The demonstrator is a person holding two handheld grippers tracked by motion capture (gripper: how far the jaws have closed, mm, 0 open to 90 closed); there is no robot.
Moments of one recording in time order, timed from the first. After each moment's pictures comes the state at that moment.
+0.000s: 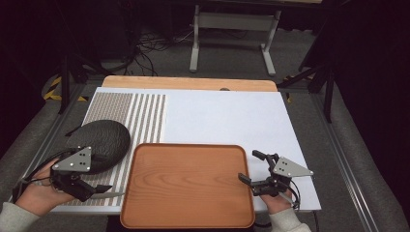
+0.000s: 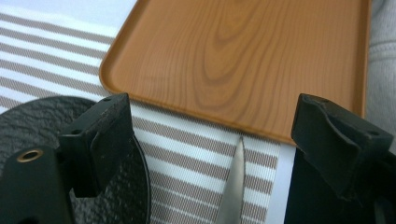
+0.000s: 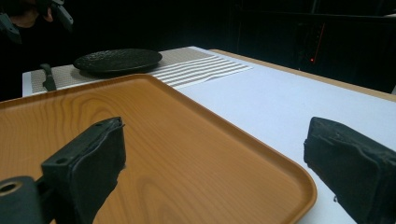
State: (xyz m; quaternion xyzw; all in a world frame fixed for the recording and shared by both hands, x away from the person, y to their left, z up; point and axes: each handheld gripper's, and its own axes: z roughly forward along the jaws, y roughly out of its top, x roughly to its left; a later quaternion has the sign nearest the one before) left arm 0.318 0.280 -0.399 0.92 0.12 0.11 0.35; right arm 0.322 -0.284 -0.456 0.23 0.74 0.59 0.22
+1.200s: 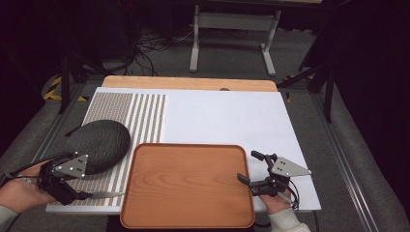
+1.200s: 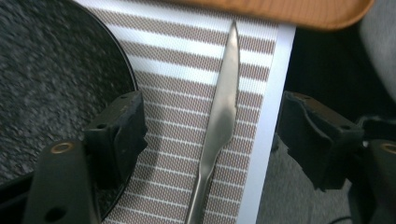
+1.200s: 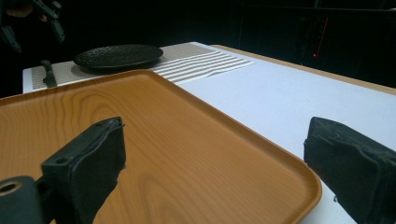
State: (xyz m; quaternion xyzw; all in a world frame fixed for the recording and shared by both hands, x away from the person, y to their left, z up) left arm 0.323 0.302 -0.408 0.98 0.09 0.05 0.18; right arm 0.324 -0.282 -0.459 0.23 0.75 0.59 0.21
